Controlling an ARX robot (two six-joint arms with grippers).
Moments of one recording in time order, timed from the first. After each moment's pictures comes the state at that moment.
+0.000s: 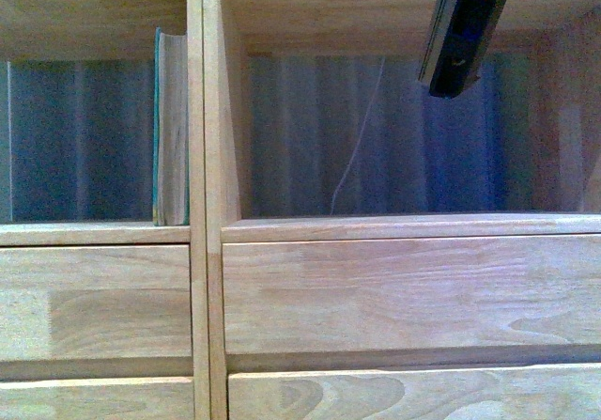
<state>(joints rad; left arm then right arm) -0.25 1.04 0.98 0.65 0.62 -0.93 0.61 1.13 0.77 1.01 -0.30 1.24</state>
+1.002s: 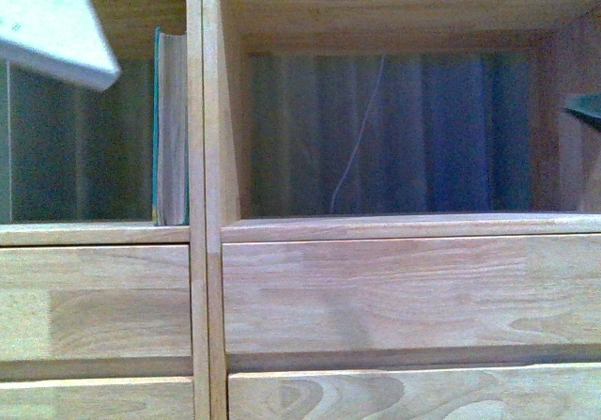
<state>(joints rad) 0.12 0.95 1.06 0.34 0.40 -0.60 0.27 0.84 0.56 0.67 -0.22 0.83</state>
